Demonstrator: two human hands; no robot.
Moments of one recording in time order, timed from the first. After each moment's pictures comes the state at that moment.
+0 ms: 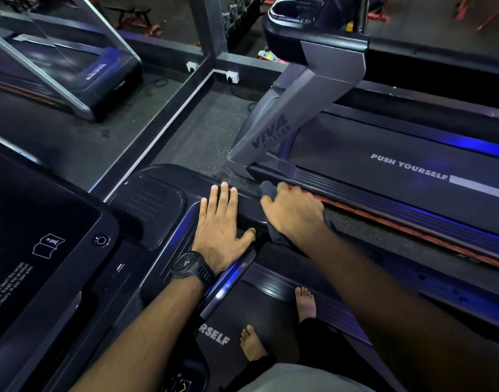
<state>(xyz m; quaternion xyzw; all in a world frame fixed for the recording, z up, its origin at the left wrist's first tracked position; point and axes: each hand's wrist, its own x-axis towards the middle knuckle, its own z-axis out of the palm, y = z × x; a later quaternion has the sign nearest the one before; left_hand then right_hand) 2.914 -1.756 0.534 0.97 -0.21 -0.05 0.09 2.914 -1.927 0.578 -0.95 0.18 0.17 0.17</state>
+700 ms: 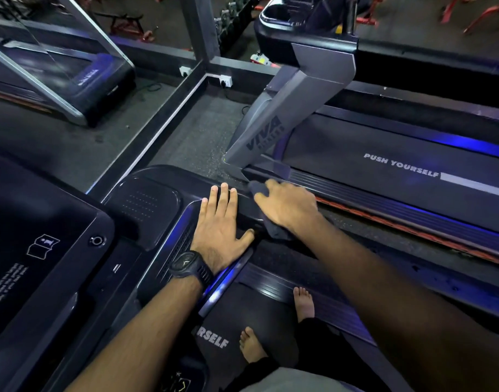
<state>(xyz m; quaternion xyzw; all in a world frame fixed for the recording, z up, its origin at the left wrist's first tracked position) 2.913 -1.757 0.533 0.97 -0.23 -0.05 0.07 2.917 -1.932 0.579 -0.96 0.13 0.18 0.18</state>
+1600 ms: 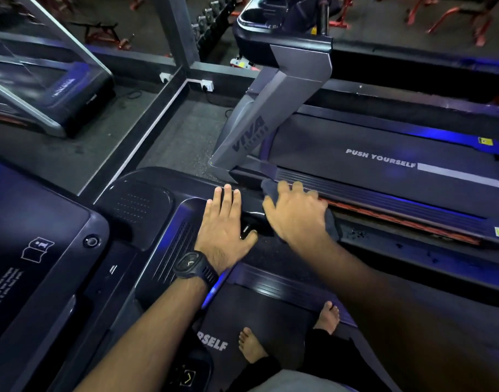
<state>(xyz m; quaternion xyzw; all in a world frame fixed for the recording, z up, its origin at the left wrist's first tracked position) 2.896 -1.769 0.538 0.96 -0.27 -0.06 0.05 2.866 -1.930 0.575 -0.97 0.22 0.09 0.08</state>
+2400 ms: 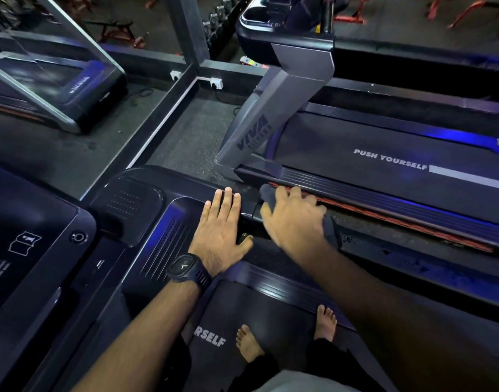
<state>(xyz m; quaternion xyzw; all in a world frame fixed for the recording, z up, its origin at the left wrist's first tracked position) 2.880 -1.789 0.549 0.96 -0.28 -0.07 0.02 2.849 -1.952 0.579 -0.97 0.20 0.10 0.08</state>
